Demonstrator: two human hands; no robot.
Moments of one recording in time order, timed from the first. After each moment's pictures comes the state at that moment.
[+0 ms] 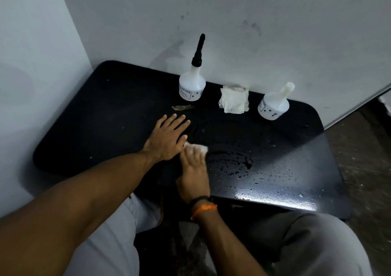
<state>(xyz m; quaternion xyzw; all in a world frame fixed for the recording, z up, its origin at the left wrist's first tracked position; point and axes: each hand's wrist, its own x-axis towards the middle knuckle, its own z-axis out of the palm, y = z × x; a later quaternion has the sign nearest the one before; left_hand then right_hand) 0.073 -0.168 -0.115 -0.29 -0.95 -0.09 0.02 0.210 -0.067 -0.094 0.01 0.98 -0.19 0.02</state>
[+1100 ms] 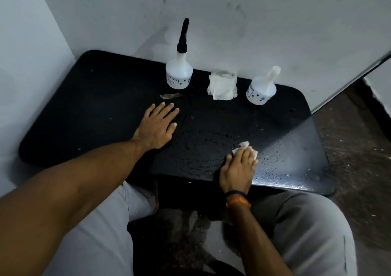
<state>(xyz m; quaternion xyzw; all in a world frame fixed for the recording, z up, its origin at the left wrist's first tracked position) 0.074 -0.167 -0.119 -0.29 -0.95 -0.08 0.02 0.259 0.039 -0.105 0.34 0.93 -0.16 -0.06</state>
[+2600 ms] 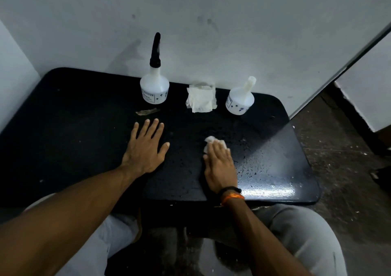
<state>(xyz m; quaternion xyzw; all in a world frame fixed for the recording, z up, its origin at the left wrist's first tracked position) 0.084 -0.129 -0.127 -0.26 -0.96 -0.05 0.02 0.214 0.085 -0.114 0.13 0.98 -0.13 -0.05</state>
